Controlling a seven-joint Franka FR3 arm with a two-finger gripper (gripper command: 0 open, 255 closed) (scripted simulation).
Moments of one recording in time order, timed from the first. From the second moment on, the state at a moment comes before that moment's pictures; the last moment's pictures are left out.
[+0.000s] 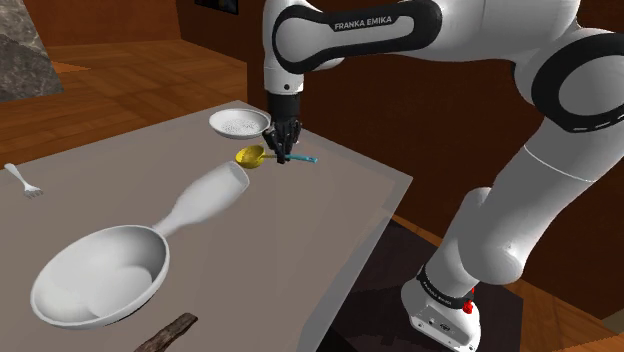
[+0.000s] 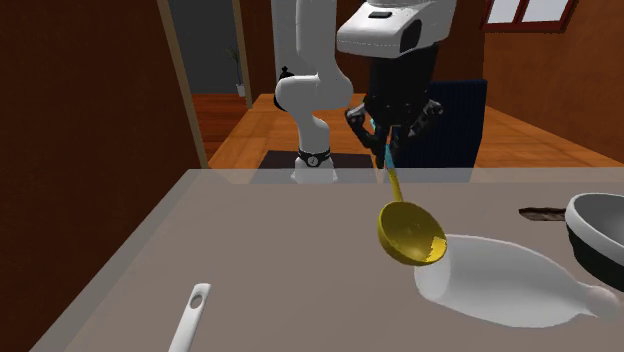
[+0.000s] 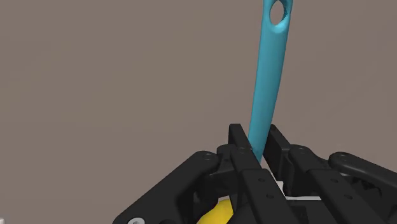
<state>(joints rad) 0.19 -0.07 0.07 -1.95 0.11 1.73 0.10</state>
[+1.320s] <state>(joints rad) 0.37 0.32 0.20 -1.52 0.09 1.73 0.42</state>
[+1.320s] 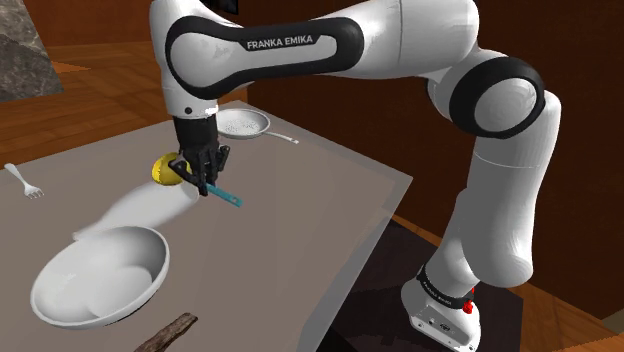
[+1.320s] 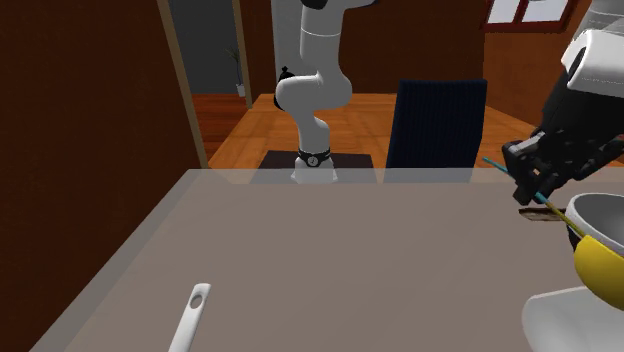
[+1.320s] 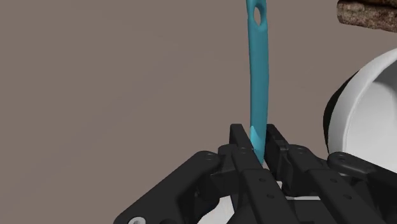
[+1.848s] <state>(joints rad) 0.37 0.33 0.20 -1.61 0.09 1.83 0.40</state>
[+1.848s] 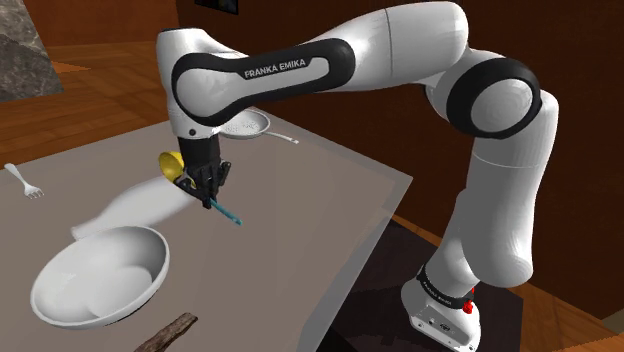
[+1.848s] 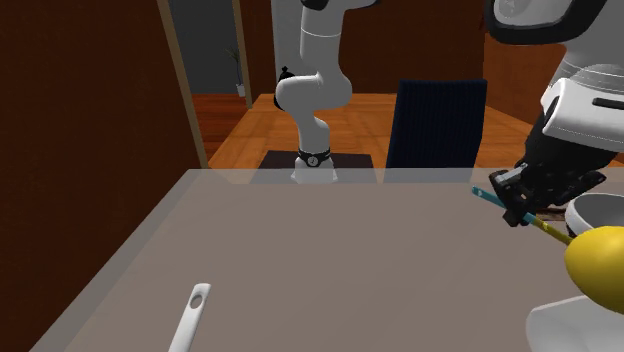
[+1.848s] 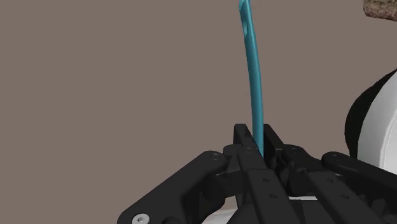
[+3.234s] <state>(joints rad) 0.37 0.40 0.19 -1.72 0.08 2.02 0.39</state>
